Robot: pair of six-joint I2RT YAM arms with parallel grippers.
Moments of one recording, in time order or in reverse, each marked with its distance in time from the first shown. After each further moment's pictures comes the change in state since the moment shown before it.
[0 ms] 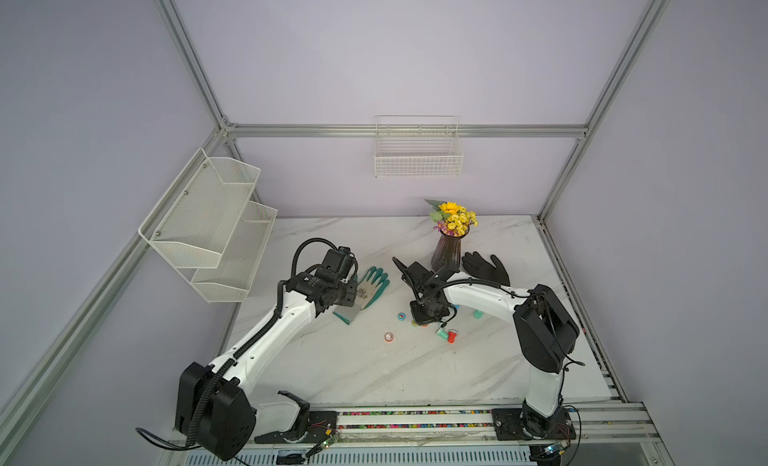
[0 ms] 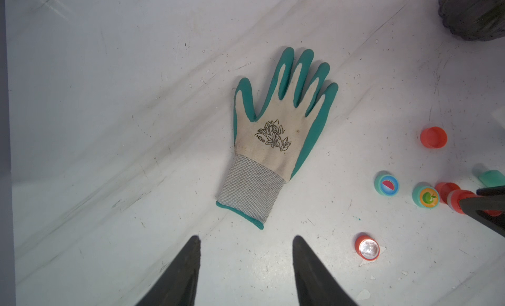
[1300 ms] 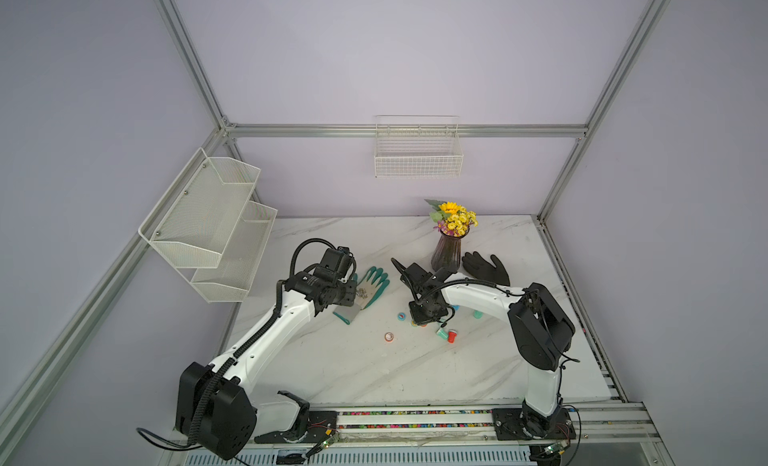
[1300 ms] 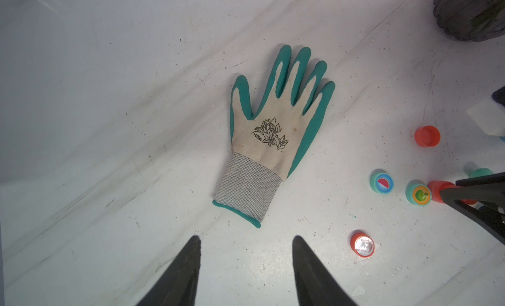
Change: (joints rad) left arm 0.016 0.002 0.000 -0.002 0.033 0.000; right arm 0.000 0.031 -0.018 0.045 0.002 -0.013
